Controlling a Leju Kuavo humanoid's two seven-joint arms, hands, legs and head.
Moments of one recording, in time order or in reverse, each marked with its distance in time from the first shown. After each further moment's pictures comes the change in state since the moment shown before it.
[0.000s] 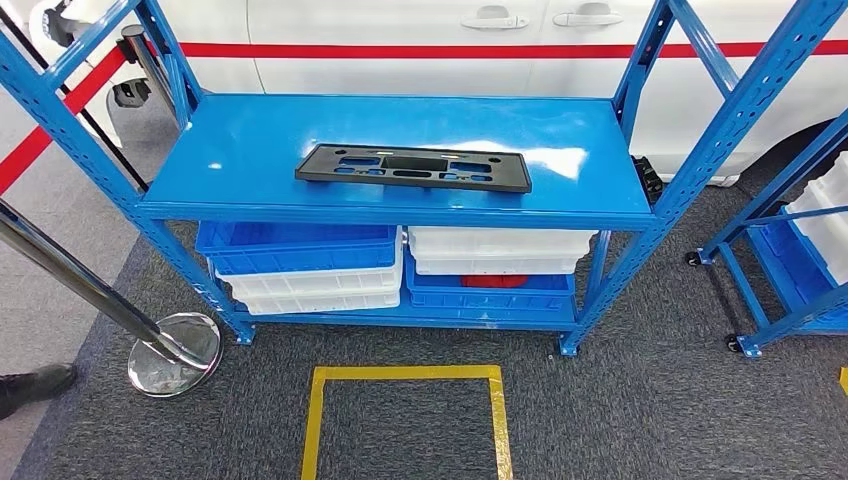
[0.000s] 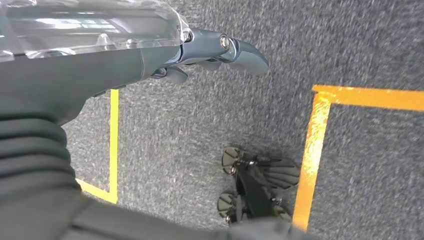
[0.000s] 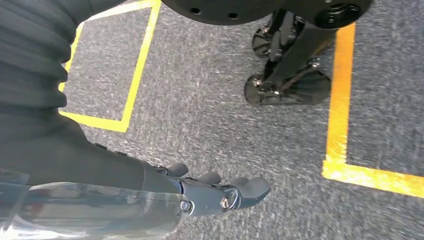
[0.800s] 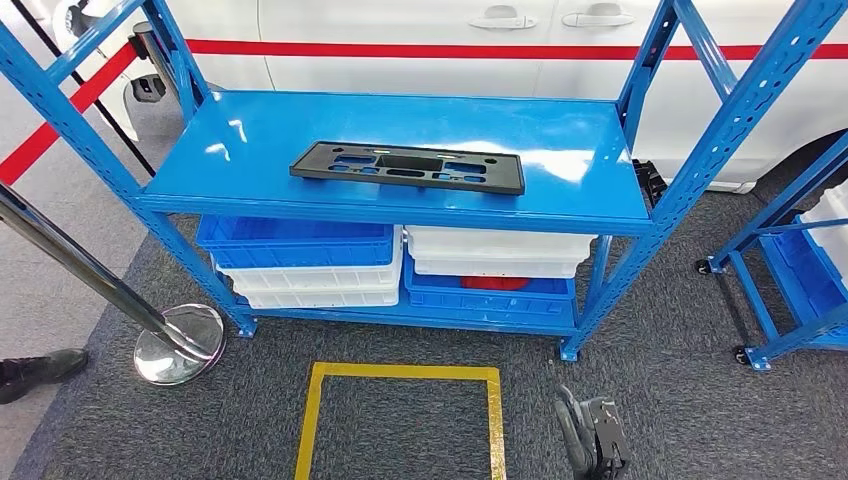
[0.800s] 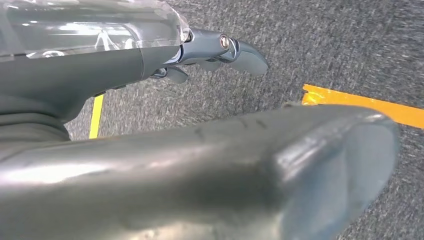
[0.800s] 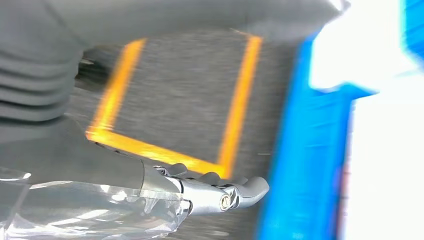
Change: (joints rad) left arm -0.072 -0.029 0.366 0.054 -0.260 -0.007 -0.071; right arm -0.080 0.011 0.098 -0.489 -0.155 0.203 -0.288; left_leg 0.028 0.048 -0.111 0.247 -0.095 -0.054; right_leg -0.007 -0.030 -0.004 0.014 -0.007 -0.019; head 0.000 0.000
